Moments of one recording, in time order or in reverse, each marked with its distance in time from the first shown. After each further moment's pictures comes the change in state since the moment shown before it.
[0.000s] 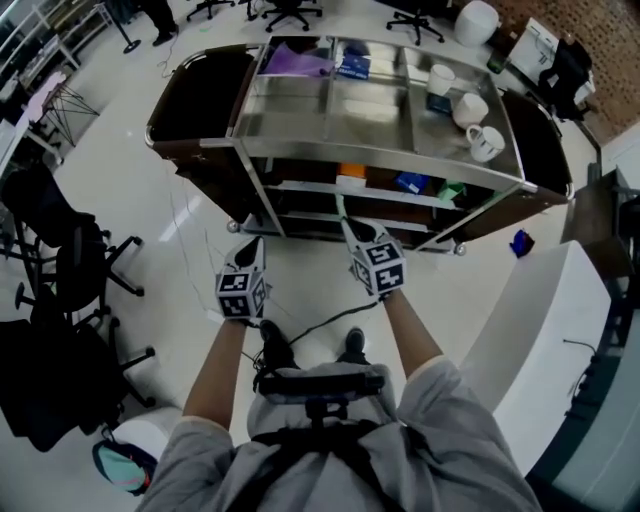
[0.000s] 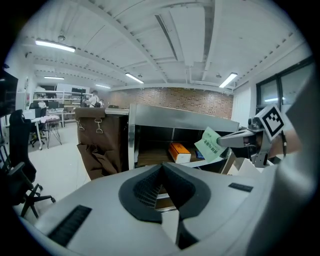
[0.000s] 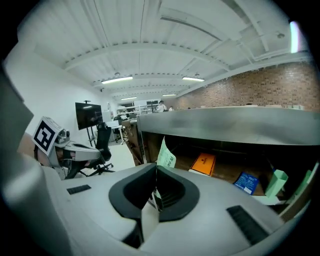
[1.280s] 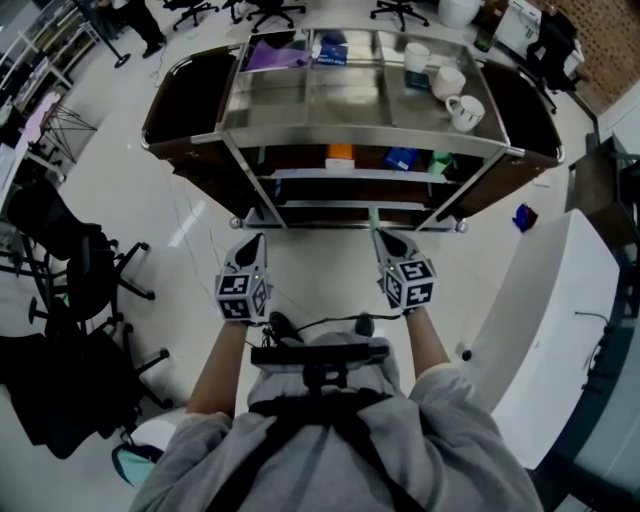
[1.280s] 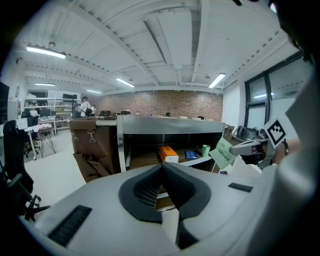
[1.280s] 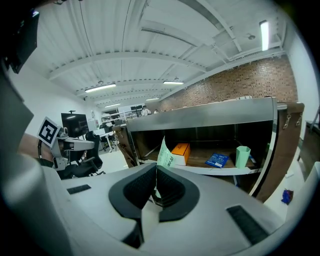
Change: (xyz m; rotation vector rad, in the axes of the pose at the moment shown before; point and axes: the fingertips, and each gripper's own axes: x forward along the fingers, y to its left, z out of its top) left arm -0.047 -0.045 0.013 0.085 -0.028 -0.057; right arm -0.119 -0.028 -0.059 0.158 -0.050 -0.138
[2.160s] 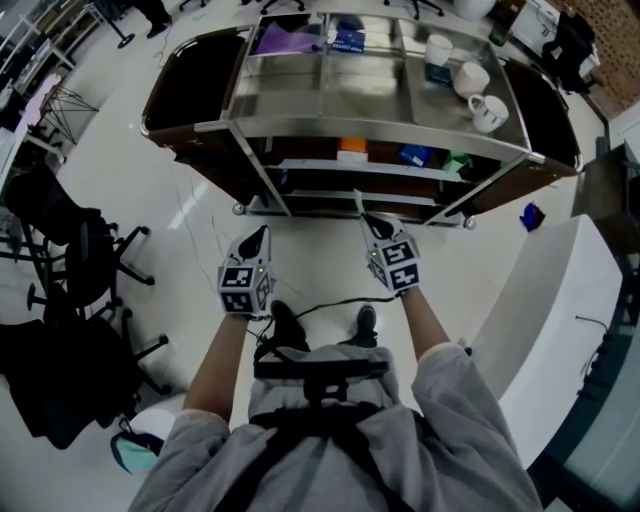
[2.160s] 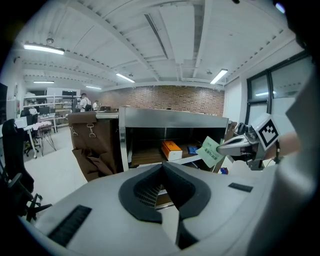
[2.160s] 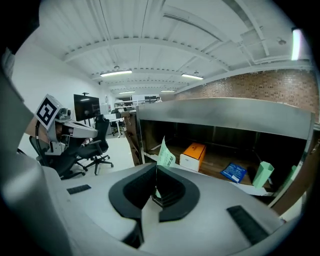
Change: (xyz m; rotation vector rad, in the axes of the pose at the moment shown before) left arm 0.022 0.019 -0.010 -0.004 0.048 -0.002; right arm 0.076 0.031 0.006 -0.189 0.086 0.083
